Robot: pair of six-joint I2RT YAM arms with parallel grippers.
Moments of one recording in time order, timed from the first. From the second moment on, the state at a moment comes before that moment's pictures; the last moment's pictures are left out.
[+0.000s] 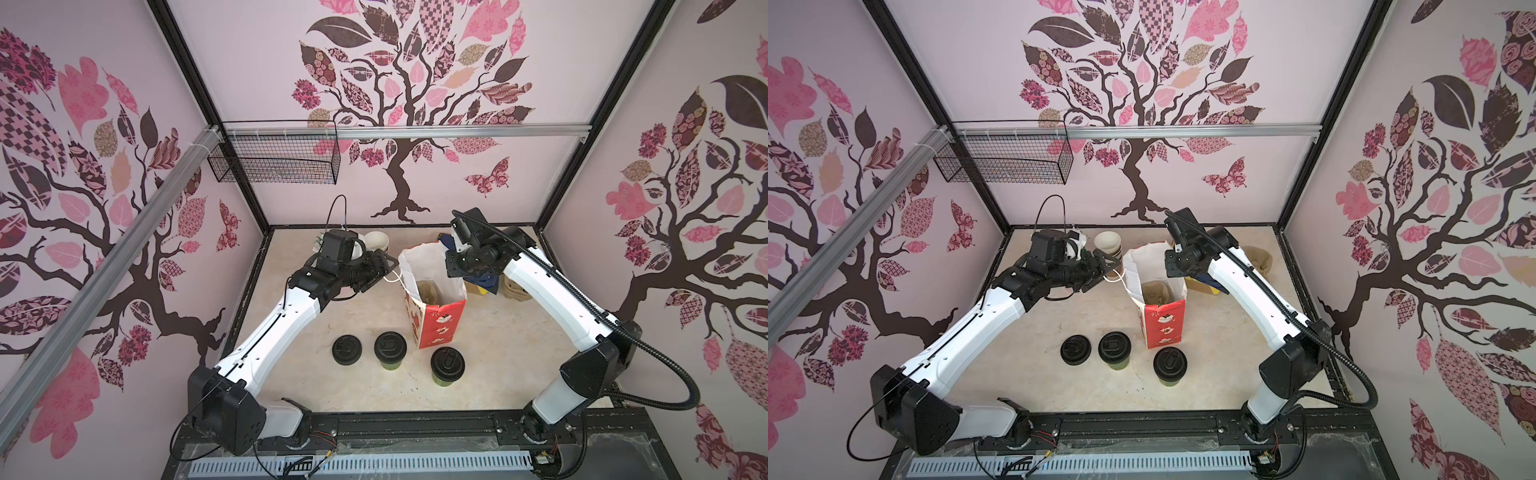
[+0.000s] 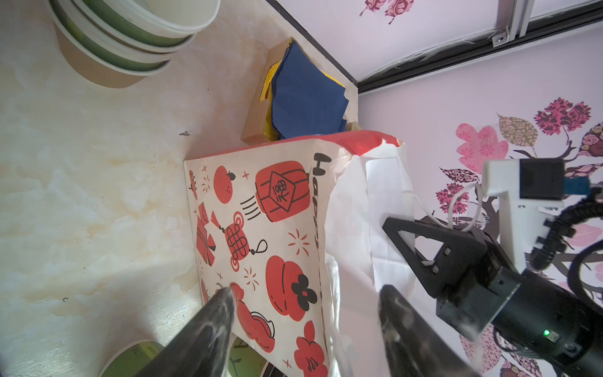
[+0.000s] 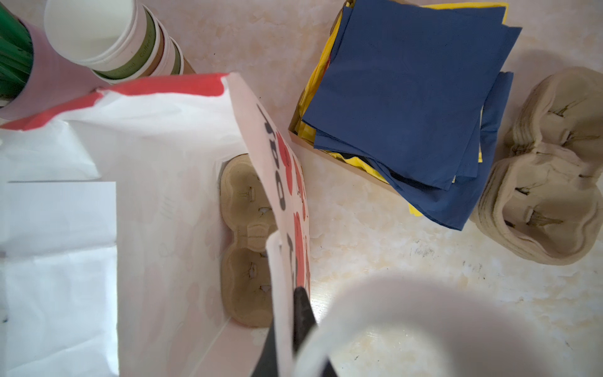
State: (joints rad) left arm -0.44 1.36 1.27 -0.52 0.41 -0.90; right arm 0.53 1.65 1.76 -1.13 0.10 0.37
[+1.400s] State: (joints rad) left arm -0.45 1.31 1.26 -0.50 0.43 -0.92; right arm 0.47 1.46 2.02 -1.48 0.00 0.37
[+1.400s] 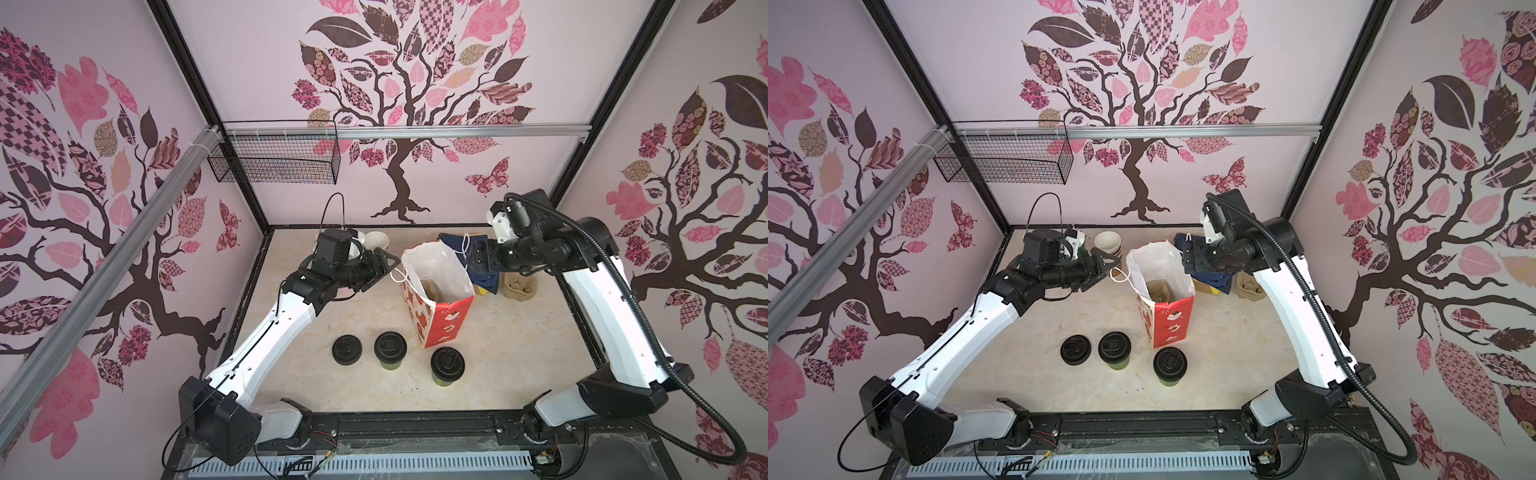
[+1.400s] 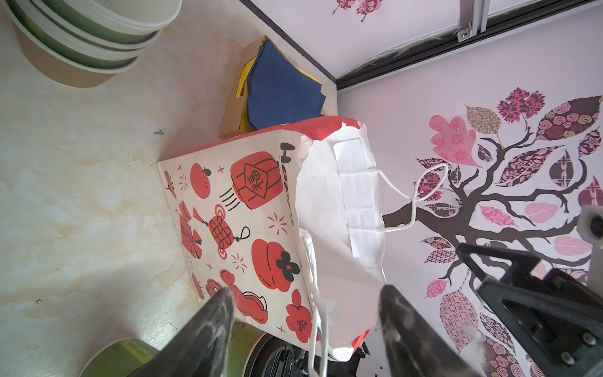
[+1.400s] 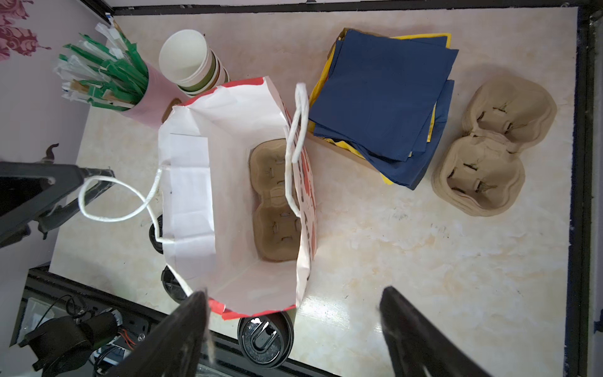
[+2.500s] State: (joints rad) left arm -0.44 1.23 1.15 -0.45 0.37 -0.99; right arm 0.66 1.08 1.08 -1.27 -0.06 0.64
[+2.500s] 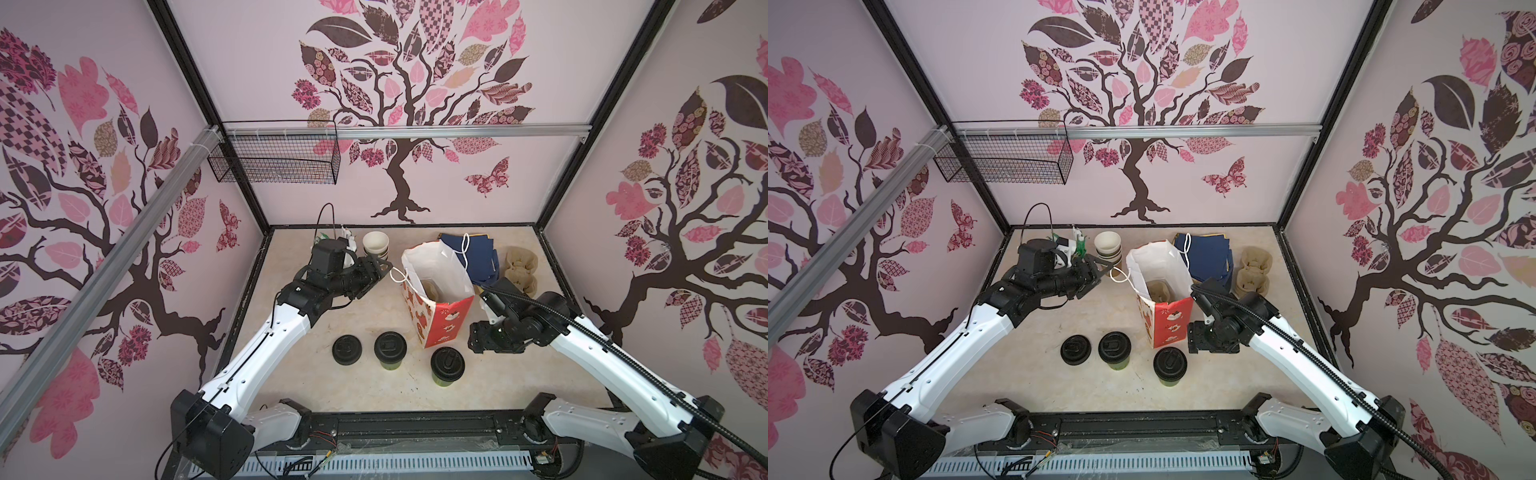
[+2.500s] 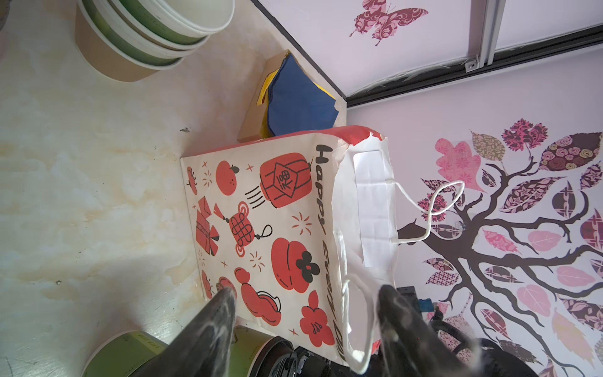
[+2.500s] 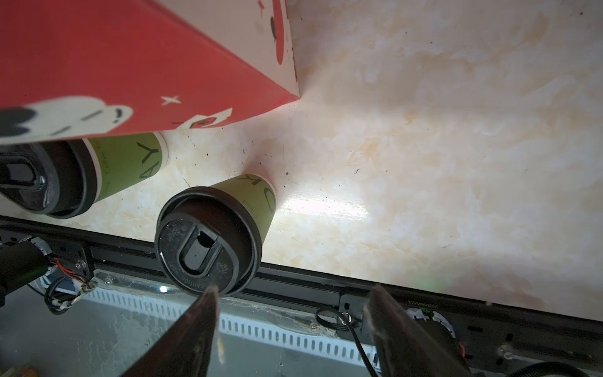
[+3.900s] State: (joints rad) left arm -0.43 1.18 1.14 -0.49 0.36 -0.97; right arm 1.01 0.96 0.97 -1.23 0.01 0.80
